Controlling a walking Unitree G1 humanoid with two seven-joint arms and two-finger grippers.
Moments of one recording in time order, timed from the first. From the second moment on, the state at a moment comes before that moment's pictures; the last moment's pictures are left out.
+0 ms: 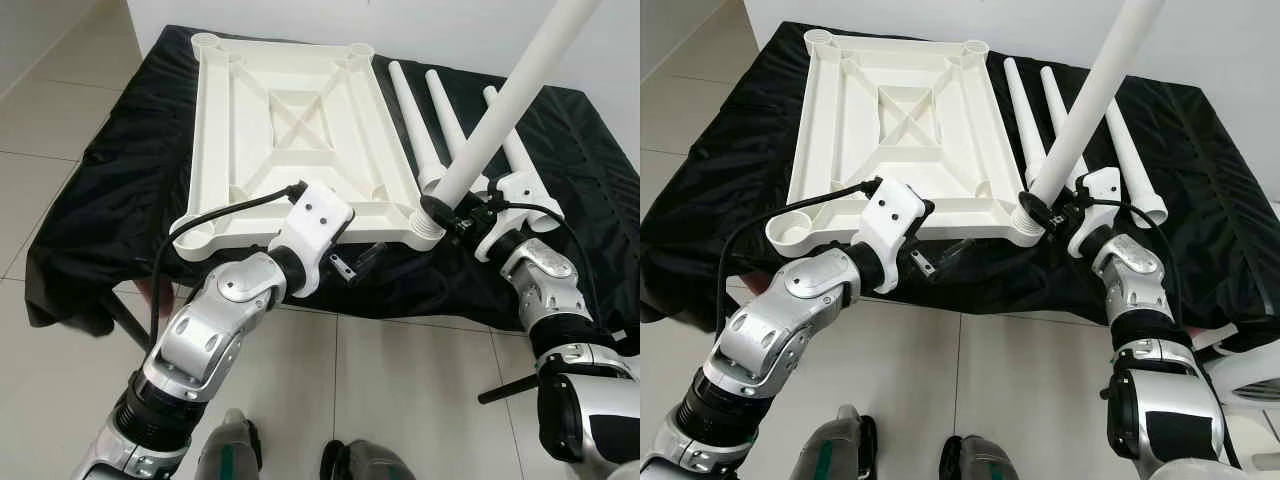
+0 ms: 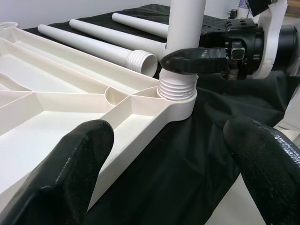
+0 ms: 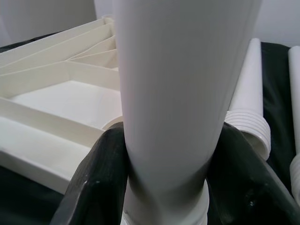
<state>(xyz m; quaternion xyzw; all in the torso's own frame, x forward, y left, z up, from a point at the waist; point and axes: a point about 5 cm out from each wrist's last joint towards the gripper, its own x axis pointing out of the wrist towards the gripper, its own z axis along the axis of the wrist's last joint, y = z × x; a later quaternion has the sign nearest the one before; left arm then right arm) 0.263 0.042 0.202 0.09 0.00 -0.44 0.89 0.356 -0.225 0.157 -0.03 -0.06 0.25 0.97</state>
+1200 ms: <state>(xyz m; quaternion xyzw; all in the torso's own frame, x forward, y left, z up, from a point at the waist) 0.263 0.043 0.204 0.09 0.00 -0.44 0.90 0.350 -0.169 0.149 0.04 -0.13 -0.03 0.99</state>
